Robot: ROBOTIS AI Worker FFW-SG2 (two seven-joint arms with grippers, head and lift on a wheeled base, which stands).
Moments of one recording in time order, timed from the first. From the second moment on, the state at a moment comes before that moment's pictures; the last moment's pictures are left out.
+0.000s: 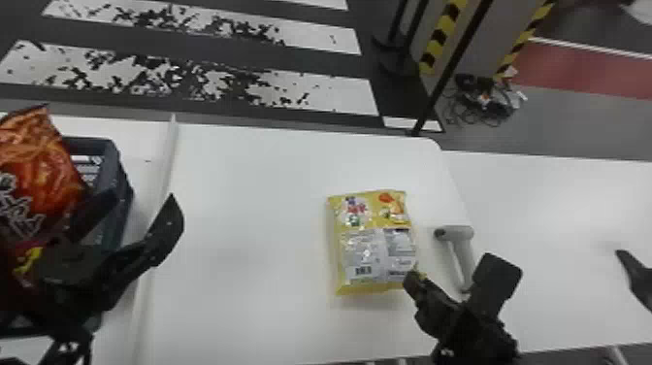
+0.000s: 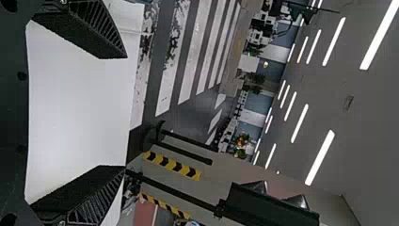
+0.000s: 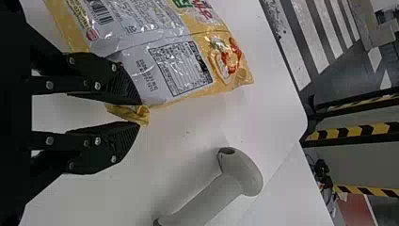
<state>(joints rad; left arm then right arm) 0.59 0.06 0.00 -2.17 0.30 0.20 -0.24 0.58 -0.14 -0.15 -2.06 -0.66 0.59 -0.40</state>
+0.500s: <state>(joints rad) 0.60 0.06 0.00 -2.17 0.30 0.19 -0.25 0.59 -0.14 -0.16 -2.12 -0.63 0.61 -0.42</state>
